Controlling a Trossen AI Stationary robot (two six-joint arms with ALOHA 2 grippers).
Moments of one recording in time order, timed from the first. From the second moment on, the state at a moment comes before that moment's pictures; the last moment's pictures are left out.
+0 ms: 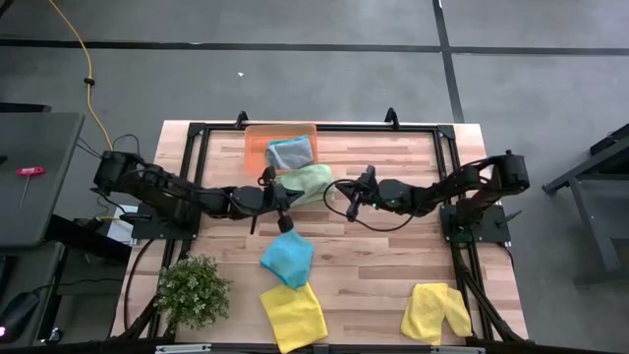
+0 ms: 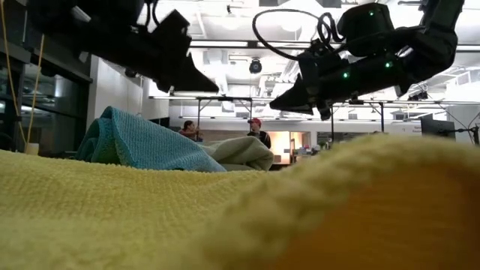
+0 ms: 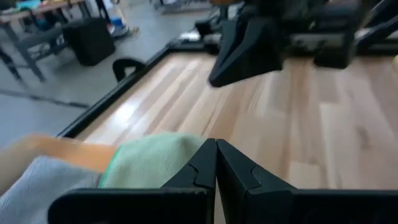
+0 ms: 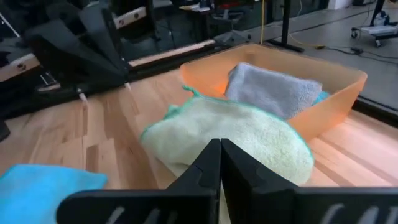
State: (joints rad) left arm 0.05 1.44 0.51 0.62 -0.46 0.00; right arm -0.05 1.61 0.47 0.94 0.32 0.21
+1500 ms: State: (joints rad) left arm 0.15 1.77 0.52 0.55 -0.17 -0.07; right arm -0.10 1.95 0.63 0.69 0.32 0.36
